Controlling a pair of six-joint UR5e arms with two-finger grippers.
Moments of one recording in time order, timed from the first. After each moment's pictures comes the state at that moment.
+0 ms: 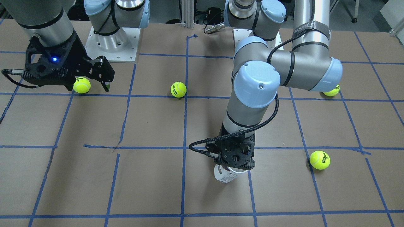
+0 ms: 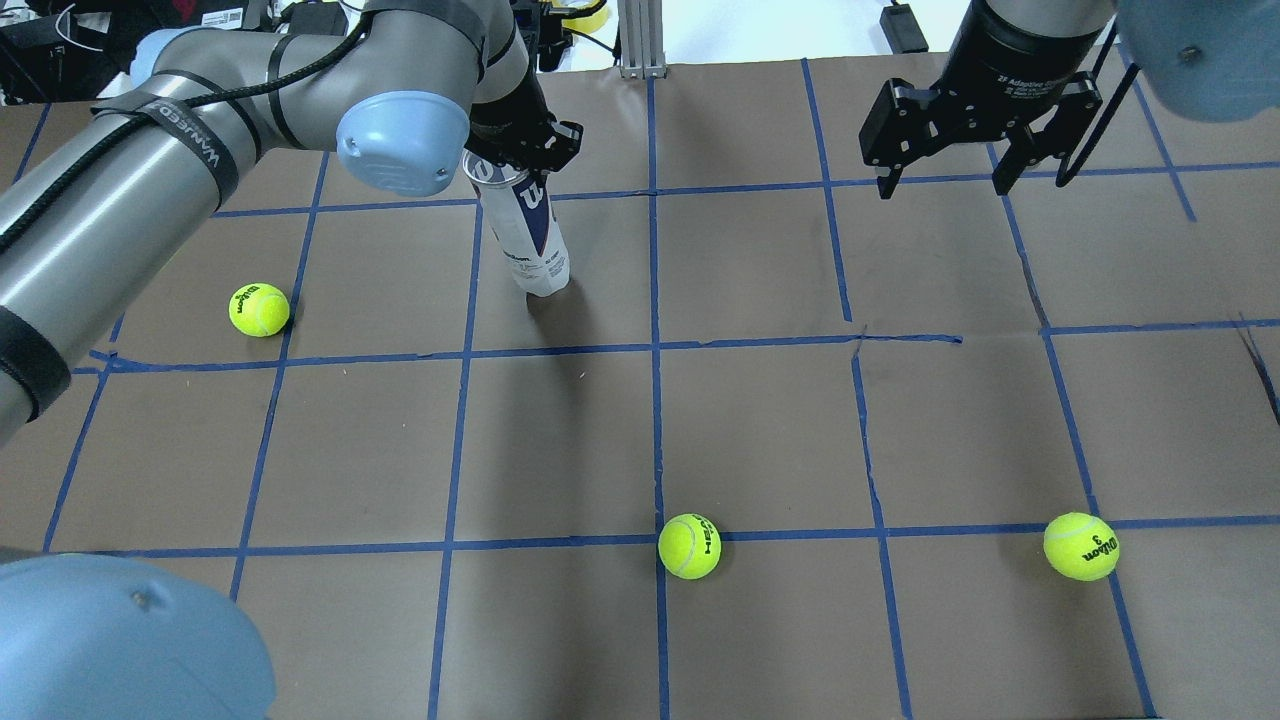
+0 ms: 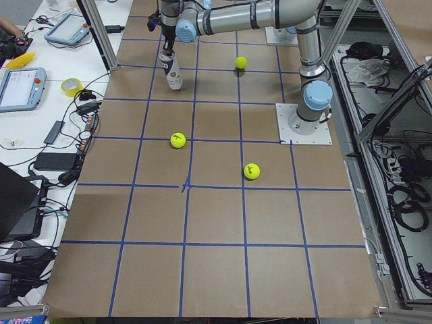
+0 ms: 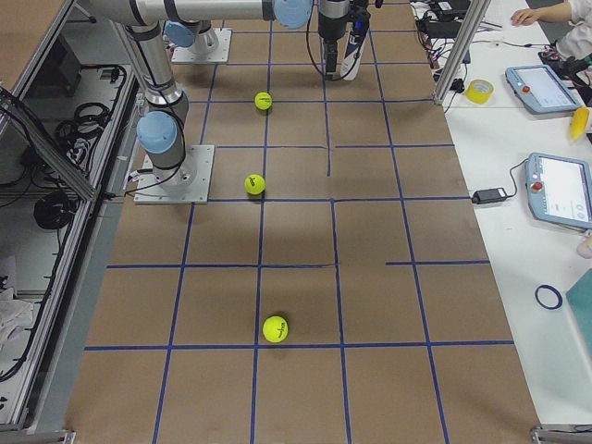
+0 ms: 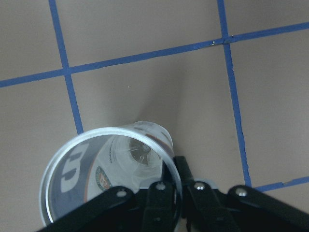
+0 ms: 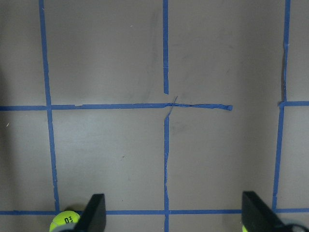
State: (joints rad) left arm -1.74 -2.01 -1.41 -1.12 1.54 0.00; right arm 1.56 -1.51 1.49 -1.56 -1.56 0.00
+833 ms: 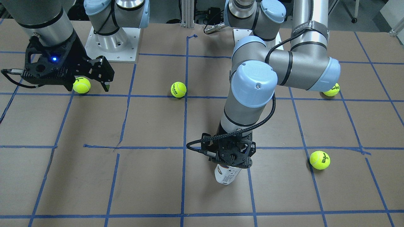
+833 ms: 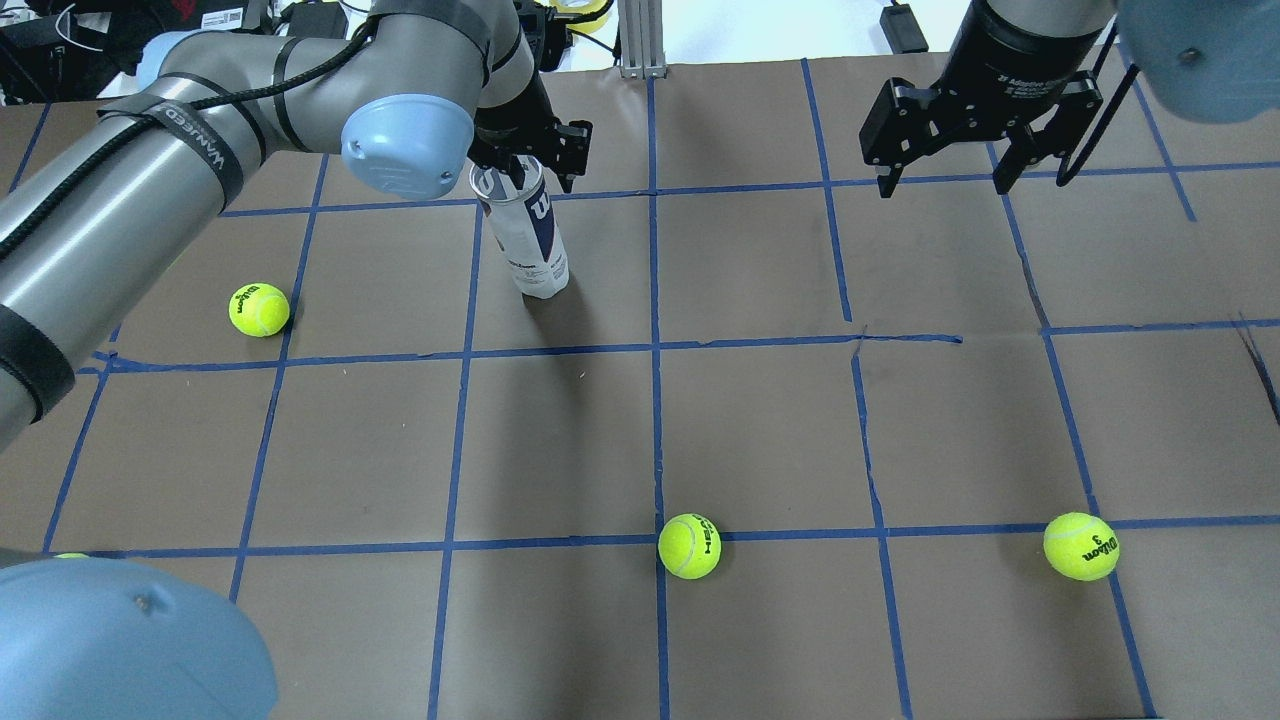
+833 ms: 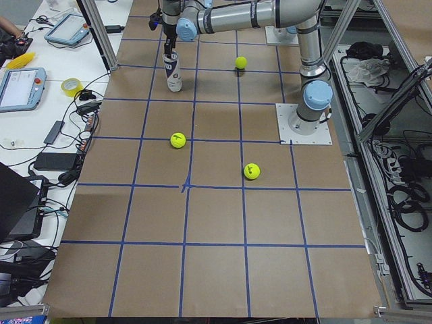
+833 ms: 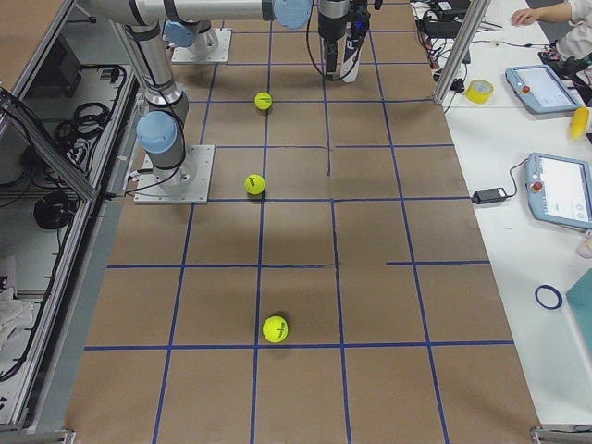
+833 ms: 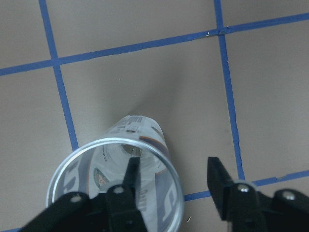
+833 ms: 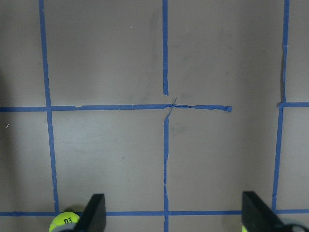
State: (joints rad) left arm -1.76 -1.99 -1.40 -1.15 1.53 -0.03; right arm 1.56 -1.51 1.49 -1.56 -1.56 0.00
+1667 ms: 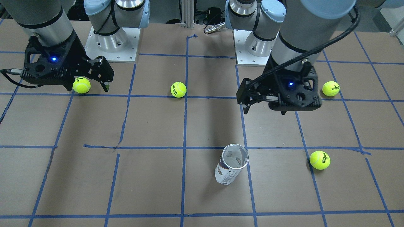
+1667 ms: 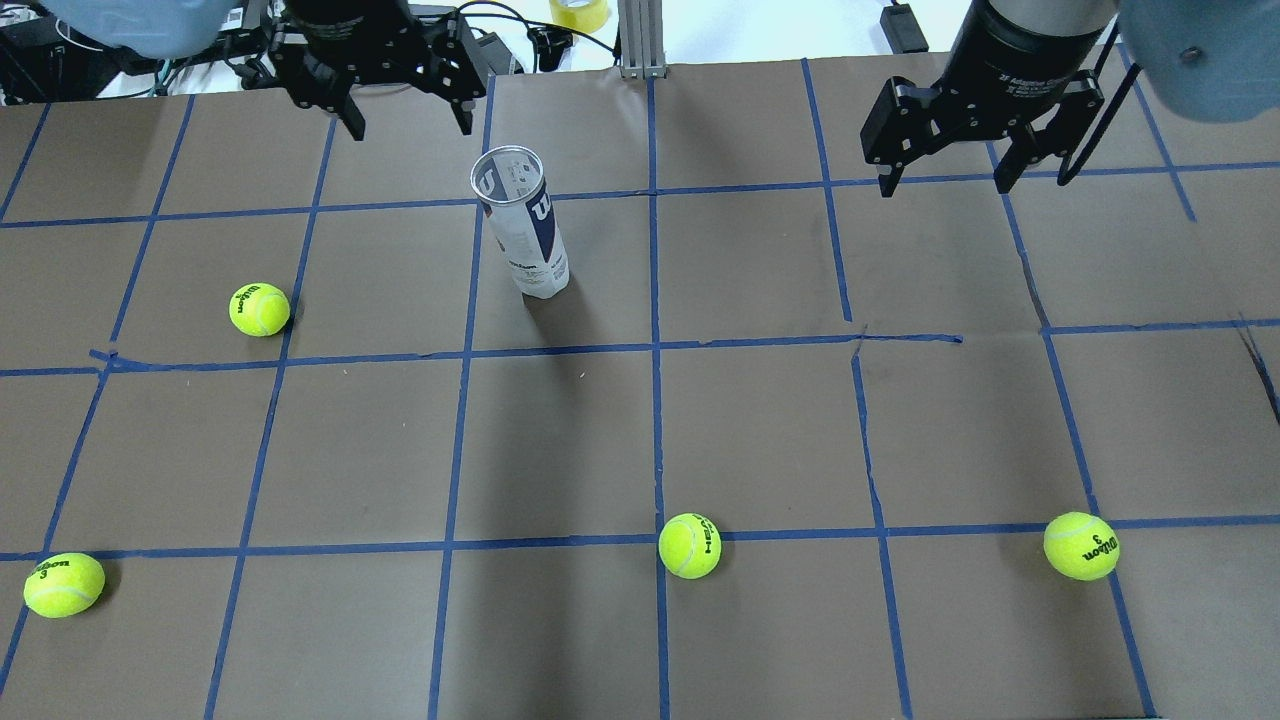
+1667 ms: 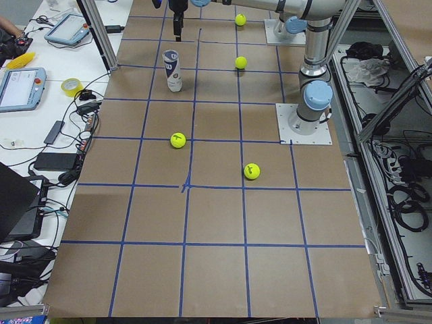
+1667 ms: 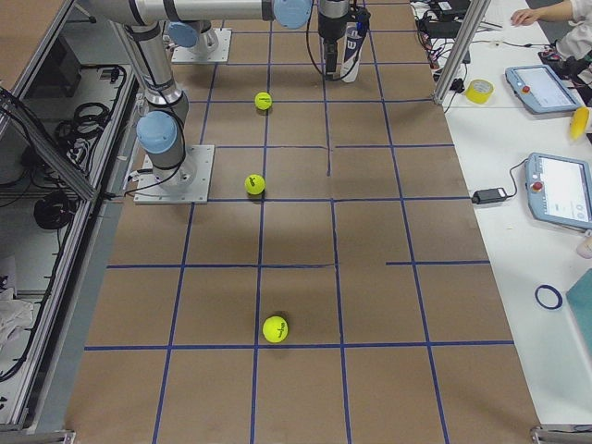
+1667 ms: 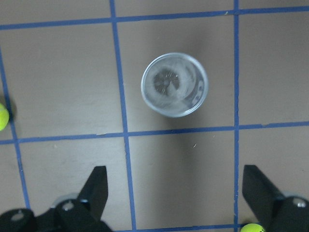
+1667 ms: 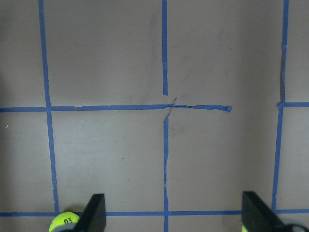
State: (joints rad) left arm -1.62 -1.79 -1.28 -1.59 1.57 -0.09; right arm 1.56 -1.51 1.49 -1.56 -1.56 0.00
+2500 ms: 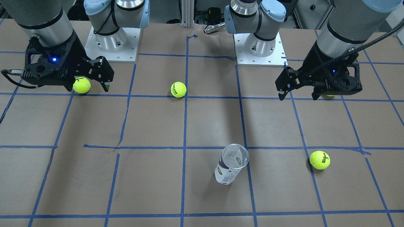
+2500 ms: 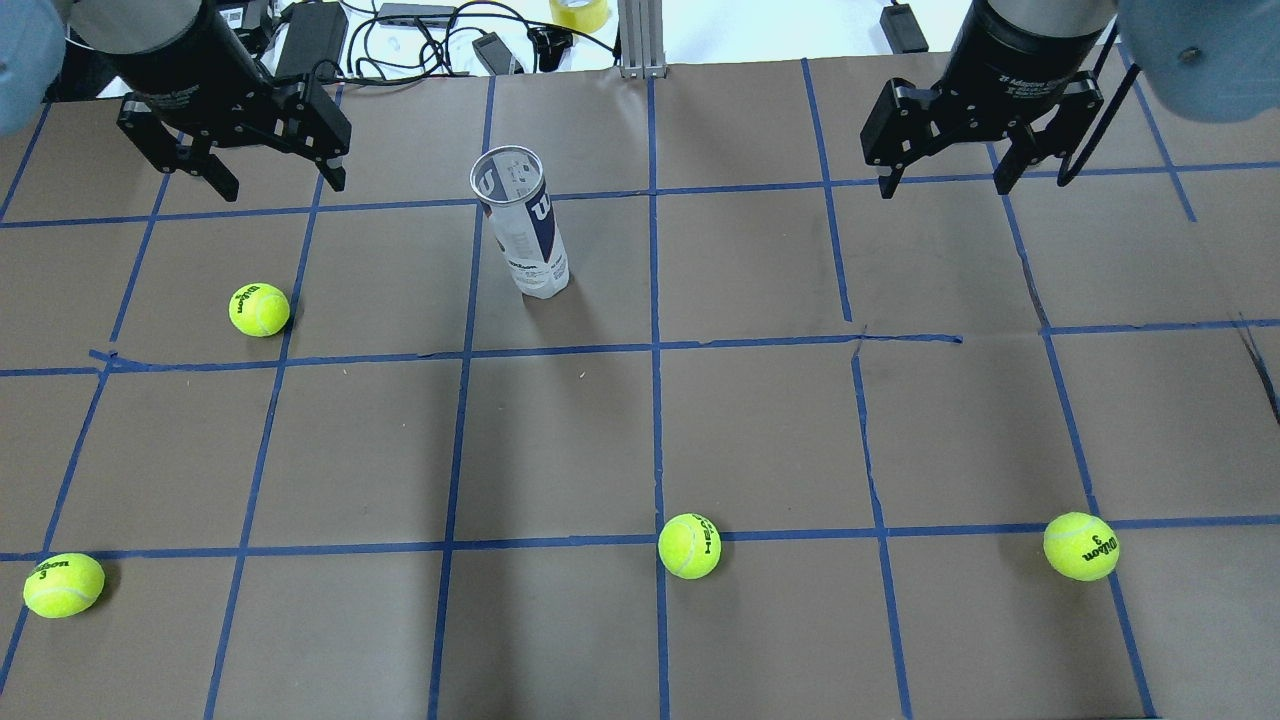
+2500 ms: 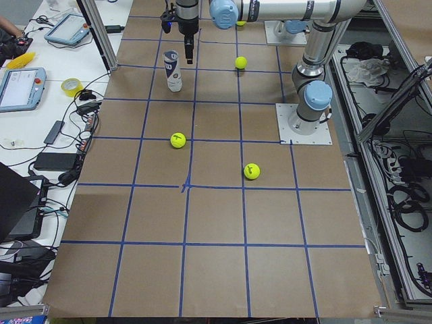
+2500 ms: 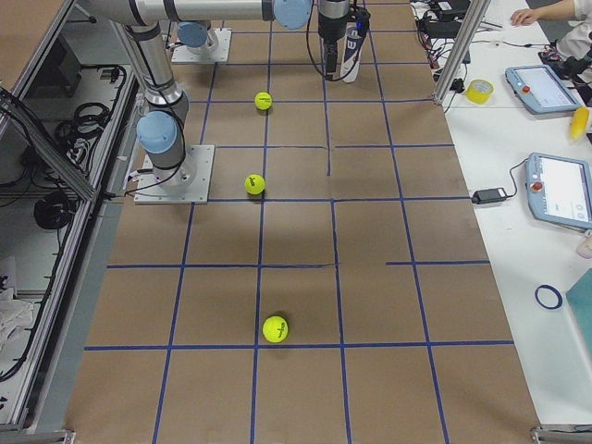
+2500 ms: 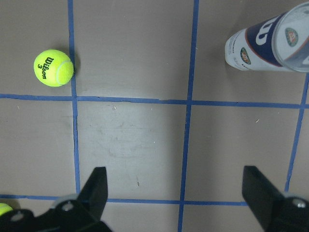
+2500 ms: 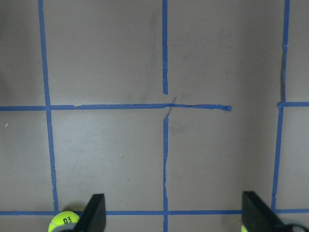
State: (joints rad) left arm -1.47 -1.64 -1.49 -1.56 1.57 0.07; right arm 1.56 -1.51 1.49 -1.56 -1.56 0.00
